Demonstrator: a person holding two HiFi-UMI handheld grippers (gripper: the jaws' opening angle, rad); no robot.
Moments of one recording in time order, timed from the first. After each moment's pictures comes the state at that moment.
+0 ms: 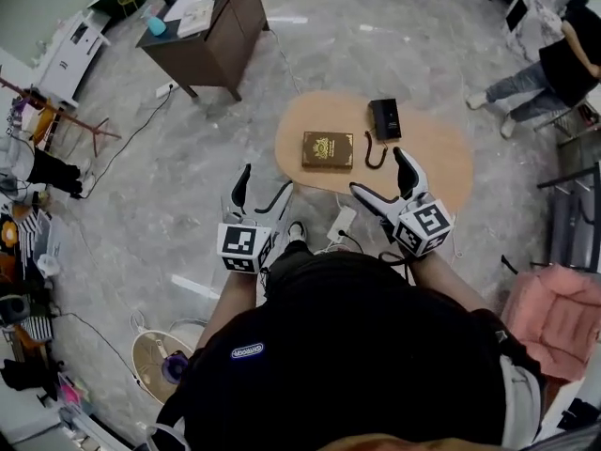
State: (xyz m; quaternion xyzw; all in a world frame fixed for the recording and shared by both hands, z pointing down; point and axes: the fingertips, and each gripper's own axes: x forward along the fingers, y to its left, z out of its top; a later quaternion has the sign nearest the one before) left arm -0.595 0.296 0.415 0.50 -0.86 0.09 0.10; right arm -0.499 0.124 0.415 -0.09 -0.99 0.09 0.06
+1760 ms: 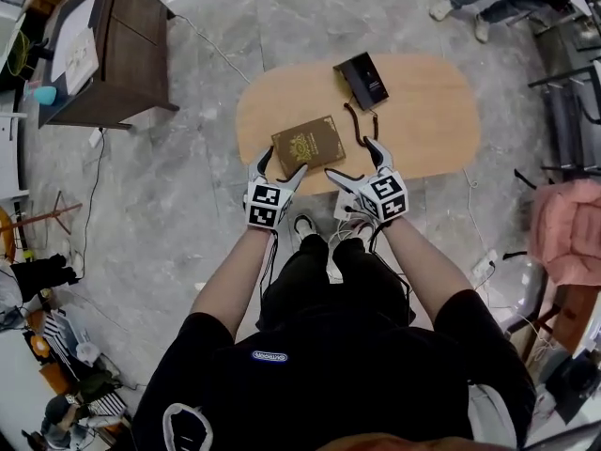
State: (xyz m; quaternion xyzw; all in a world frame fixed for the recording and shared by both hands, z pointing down) left arm -0.731 0.115 0.739 0.67 -0.67 0.19 0.27; right arm -0.633 0.042 0.735 0.07 -0.95 0.14 0.25
